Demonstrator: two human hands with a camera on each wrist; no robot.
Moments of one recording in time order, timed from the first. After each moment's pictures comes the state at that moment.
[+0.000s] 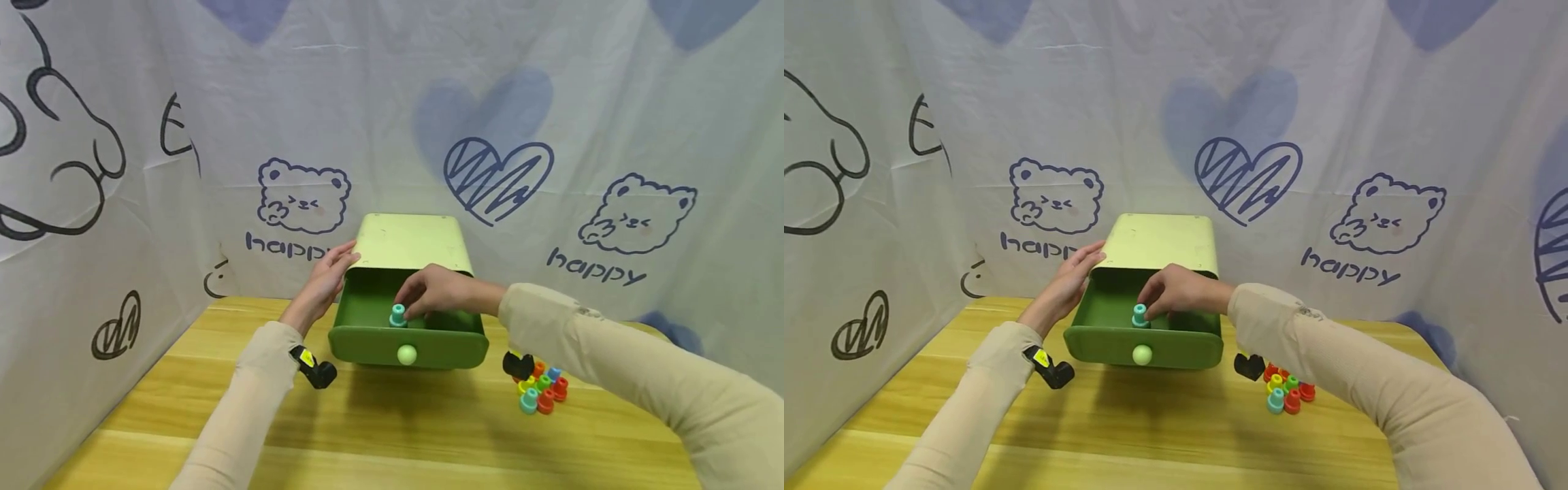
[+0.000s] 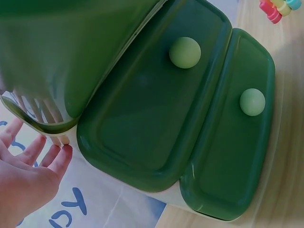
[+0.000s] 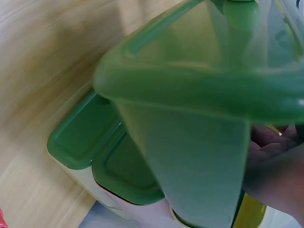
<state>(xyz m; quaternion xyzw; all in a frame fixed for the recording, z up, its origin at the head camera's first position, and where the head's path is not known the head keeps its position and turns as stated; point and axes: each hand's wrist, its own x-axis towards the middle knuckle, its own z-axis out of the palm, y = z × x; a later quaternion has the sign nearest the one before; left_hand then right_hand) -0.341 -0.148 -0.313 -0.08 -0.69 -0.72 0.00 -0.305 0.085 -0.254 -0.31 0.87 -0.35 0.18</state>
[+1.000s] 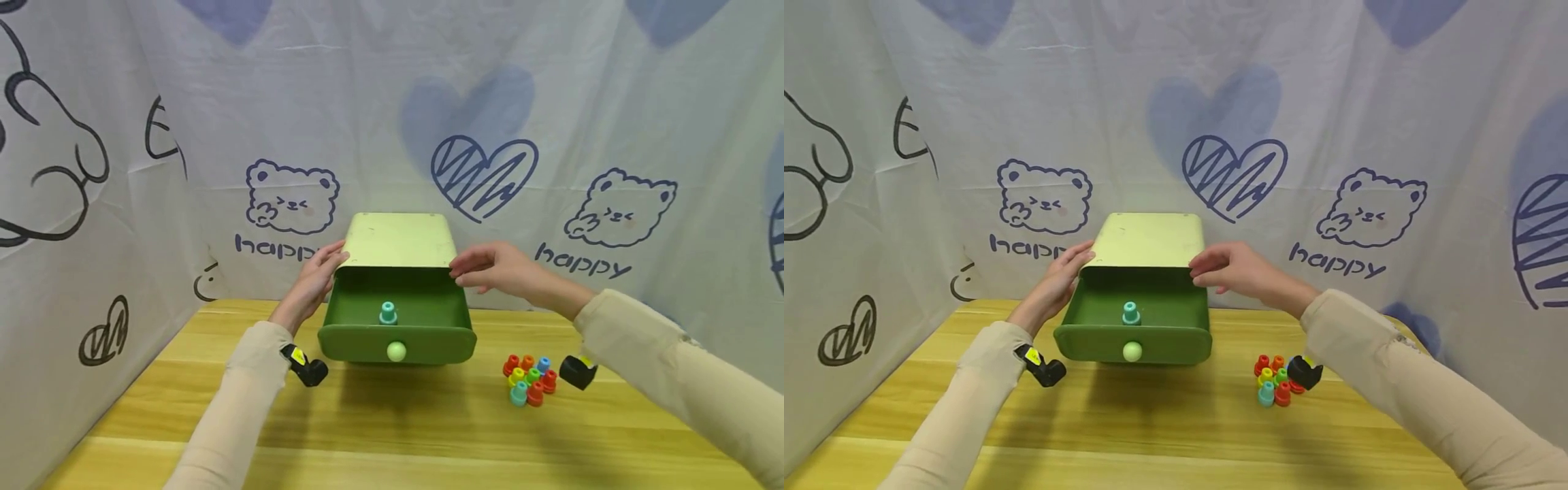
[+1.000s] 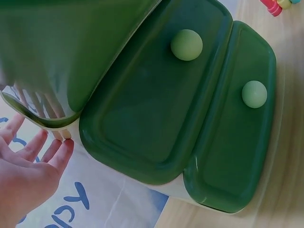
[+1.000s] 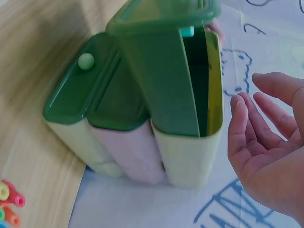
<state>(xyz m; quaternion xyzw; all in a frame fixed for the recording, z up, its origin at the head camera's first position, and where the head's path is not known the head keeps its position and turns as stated) -0.340 -0.147 -0.311 -0.08 -0.69 -0.72 0.00 -0.281 0.176 -0.228 -0.24 0.87 -0.43 0.08</state>
